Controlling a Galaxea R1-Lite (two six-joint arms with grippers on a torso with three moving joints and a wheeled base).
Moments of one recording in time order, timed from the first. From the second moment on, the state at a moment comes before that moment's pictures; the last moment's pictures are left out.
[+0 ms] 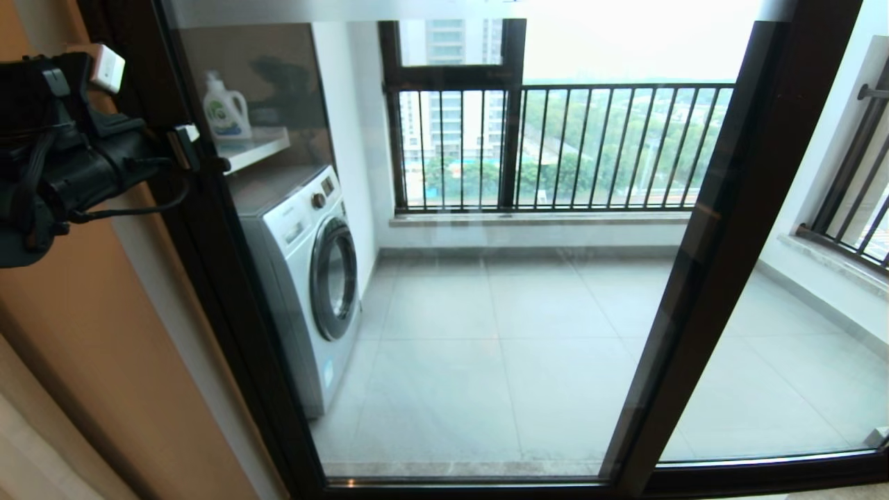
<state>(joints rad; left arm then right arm) 0.10 1.78 -1.33 -0.56 -0.15 0.00 0.01 0.00 0.00 -0.03 0.00 0.02</state>
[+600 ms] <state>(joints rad) 0.10 1.88 -1.37 -0.56 -0.14 0.00 0.01 0.00 0.00 -0.03 0.00 0.02</state>
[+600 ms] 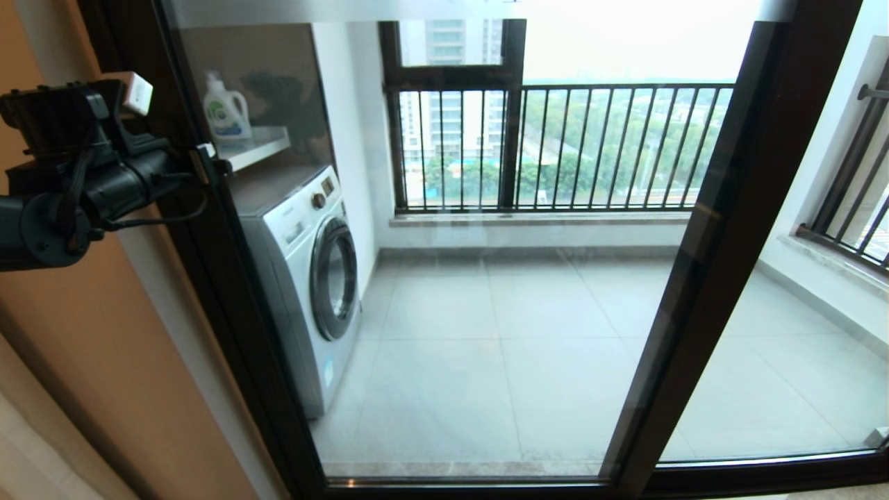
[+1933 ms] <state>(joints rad) 0.14 1.90 -1.24 -0.56 -0.14 0.01 0.01 0.00 0.00 -0.03 0.00 0.02</state>
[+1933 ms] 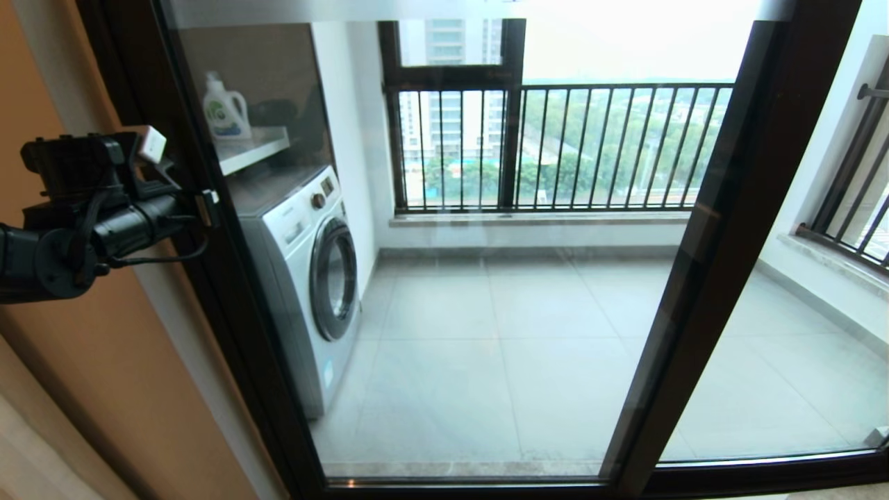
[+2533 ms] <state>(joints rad) 0.20 1.92 -1.11 -0.75 -0.14 0.05 0.01 0.00 0.00 -0.03 0.00 0.02</state>
